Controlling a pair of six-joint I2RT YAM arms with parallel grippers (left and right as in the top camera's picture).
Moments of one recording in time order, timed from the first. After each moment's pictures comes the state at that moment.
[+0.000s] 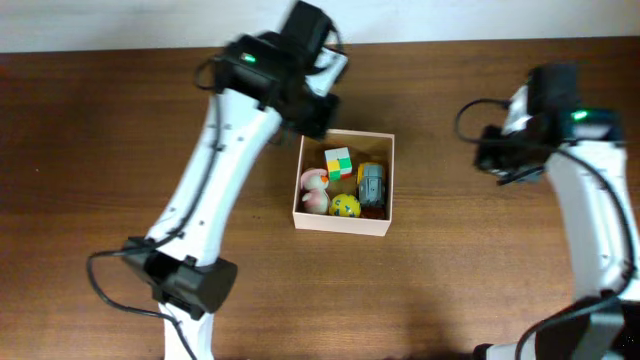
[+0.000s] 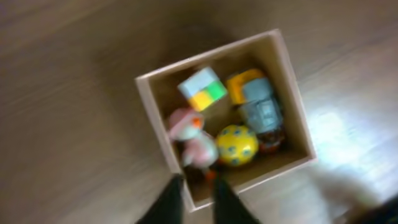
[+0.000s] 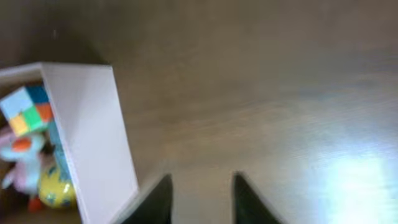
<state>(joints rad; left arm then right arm) -0.46 2.09 2.46 -1.56 0.10 -0.04 -0.08 1.61 1.42 -1.06 -0.15 0.24</state>
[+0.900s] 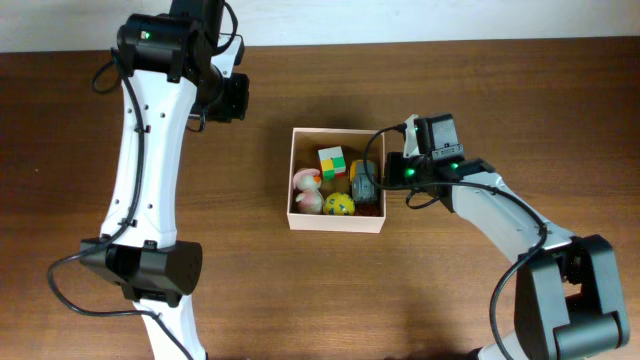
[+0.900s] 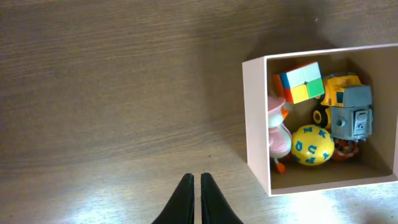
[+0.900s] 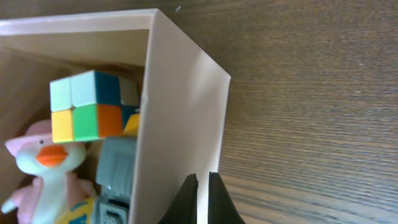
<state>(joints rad) -0.19 2.08 2.47 -1.66 0.03 -0.04 0.21 1.71 1.04 -0.32 -0.25 0.31</state>
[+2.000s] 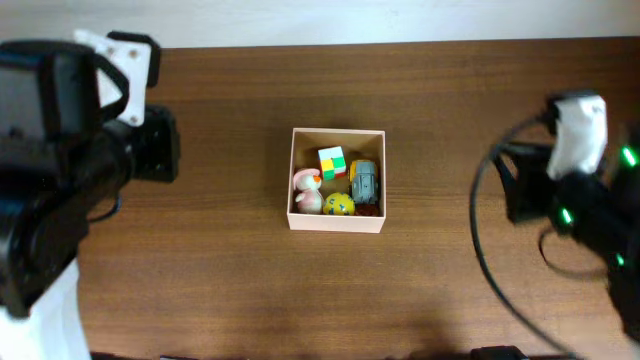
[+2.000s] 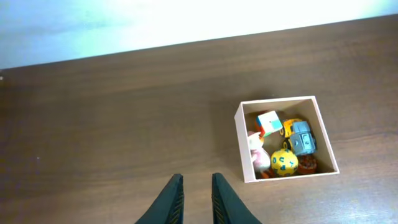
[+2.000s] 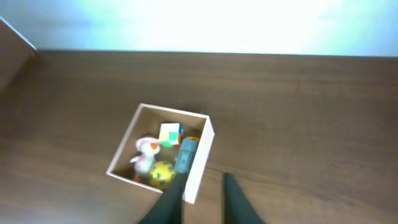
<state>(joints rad) -0.19 1.55 2.50 -1.68 -0.03 -0.02 0.04 1.06 1.70 -1.22 -0.26 0.05</state>
